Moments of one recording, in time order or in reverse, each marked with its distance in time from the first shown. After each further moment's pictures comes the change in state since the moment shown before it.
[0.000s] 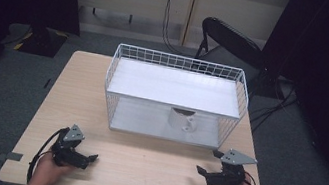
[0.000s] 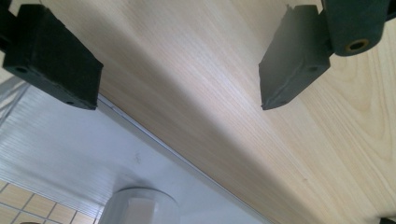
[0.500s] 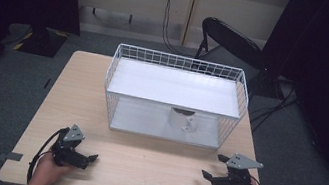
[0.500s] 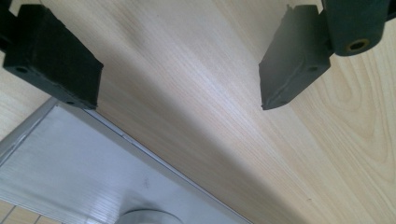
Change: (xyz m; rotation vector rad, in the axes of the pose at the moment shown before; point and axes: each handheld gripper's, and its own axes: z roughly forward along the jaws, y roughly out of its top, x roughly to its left) left arm 0.000 0.000 0.000 0.000 0.000 0.000; right arm -0.009 -0.017 -0.010 0.019 0.008 0.004
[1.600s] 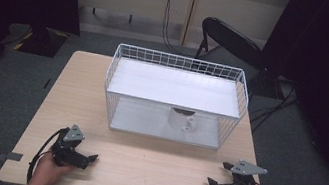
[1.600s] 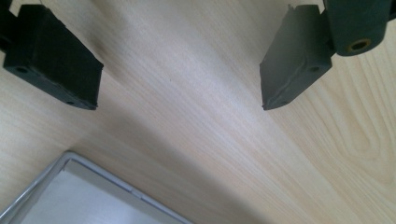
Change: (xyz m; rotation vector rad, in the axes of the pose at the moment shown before) left arm 0.000 0.000 0.000 0.000 0.000 0.000; right arm -0.008 -0.027 -0.007 0.069 -0.004 0.028
